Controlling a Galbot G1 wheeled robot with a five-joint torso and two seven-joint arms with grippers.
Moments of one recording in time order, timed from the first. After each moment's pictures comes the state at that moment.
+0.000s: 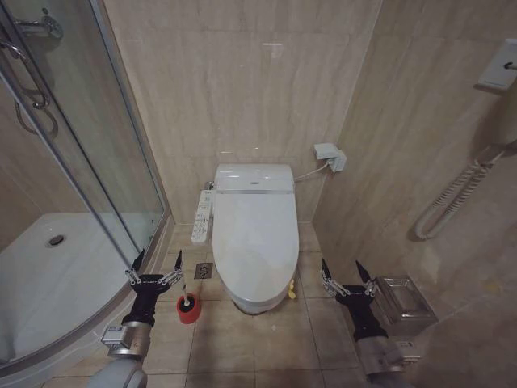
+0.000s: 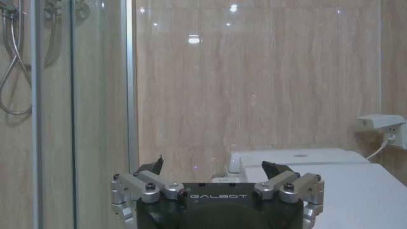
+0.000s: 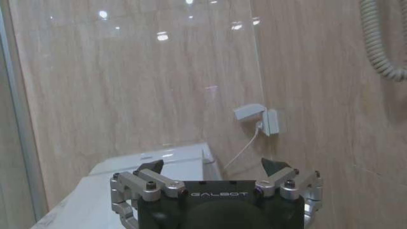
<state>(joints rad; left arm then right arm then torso) 1.49 -1.29 -0.56 -2.04 -0.21 -0.18 -0.07 -1.62 1.61 0.69 2.11 0.24 0.16 -0.17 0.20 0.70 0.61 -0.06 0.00</state>
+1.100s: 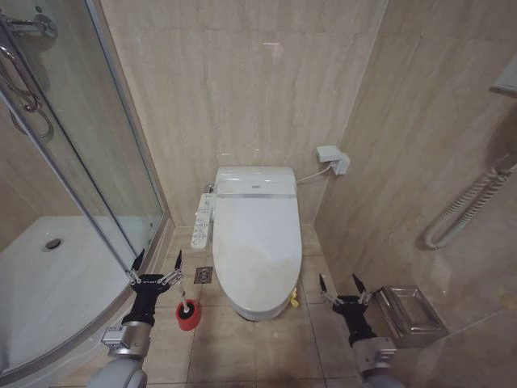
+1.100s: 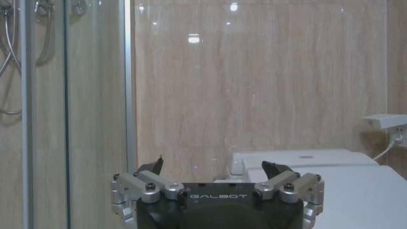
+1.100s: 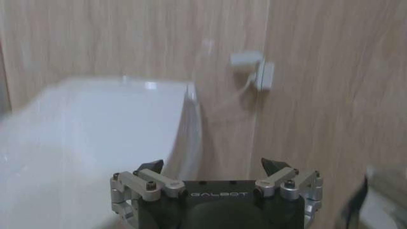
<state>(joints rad) 1.49 -1.29 -0.56 -2.04 -0.21 -0.18 -0.07 -1.55 1.54 0.68 1.87 0.02 0.14 -0.08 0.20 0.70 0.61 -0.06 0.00</state>
